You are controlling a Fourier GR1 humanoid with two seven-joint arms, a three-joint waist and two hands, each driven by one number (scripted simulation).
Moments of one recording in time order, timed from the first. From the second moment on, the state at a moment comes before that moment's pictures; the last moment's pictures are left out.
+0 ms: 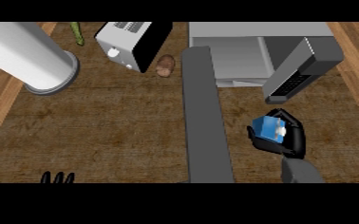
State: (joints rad) left arm 0.76 0.14 -0.29 -2.02 0.25 -0.10 -0.60; right arm -0.23 -0.12 -0.14 -0.76 -0.06 -0.15 -0.97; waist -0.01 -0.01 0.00
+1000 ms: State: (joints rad) left arm 0.81 0.15 -0.28 -2.05 0.27 -0.08 -0.62; right arm 0.01 -0.02 0.08 -1.44 -0.08 -0.15 -0.56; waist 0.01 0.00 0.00
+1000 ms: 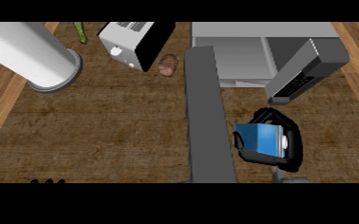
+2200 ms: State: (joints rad) left arm 0.77 0.19 -0.19 -1.99 0.33 -0.13 -0.63; right arm -0.68 -0.03 -0.11 -0.51 -0.06 -0.41 -0.69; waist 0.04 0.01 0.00
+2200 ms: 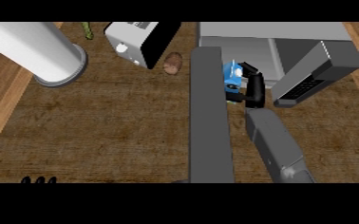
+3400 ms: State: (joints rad) left arm 0.72 0.21 -0.18 -1.95 0.34 -0.19 -0.63; right arm -0.93 -0.19 -0.16 -0.17 0.04 -0.61 -0.81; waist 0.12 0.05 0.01
